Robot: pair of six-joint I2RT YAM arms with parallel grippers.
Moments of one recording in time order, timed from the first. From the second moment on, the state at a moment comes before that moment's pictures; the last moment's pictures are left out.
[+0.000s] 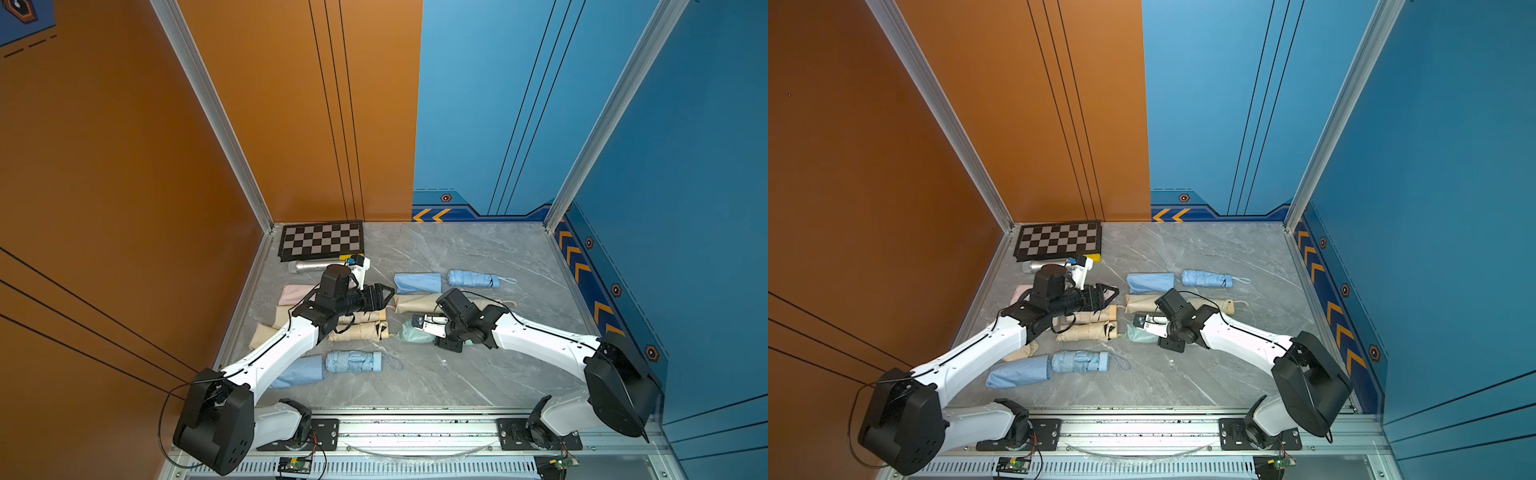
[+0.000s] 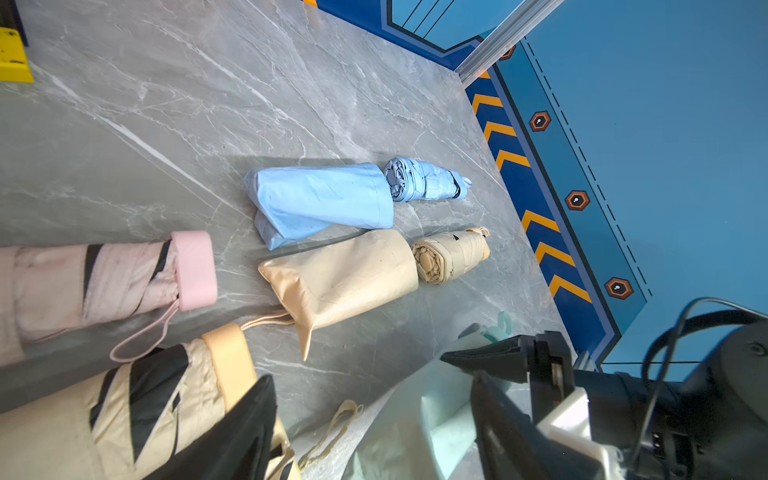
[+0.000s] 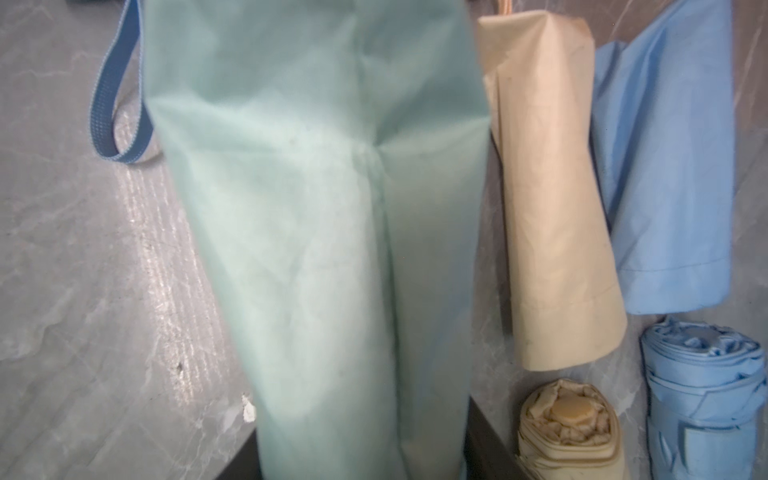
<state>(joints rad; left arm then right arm) -0.40 1.25 0.77 -0.08 0.41 -0.53 0.76 1.48 0.87 -0.48 -0.04 -0.64</state>
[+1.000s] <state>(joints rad) -0.50 1.20 0.58 -0.11 0.48 -0.80 0.77 1.60 0.85 -0.41 -0.08 -0.71</state>
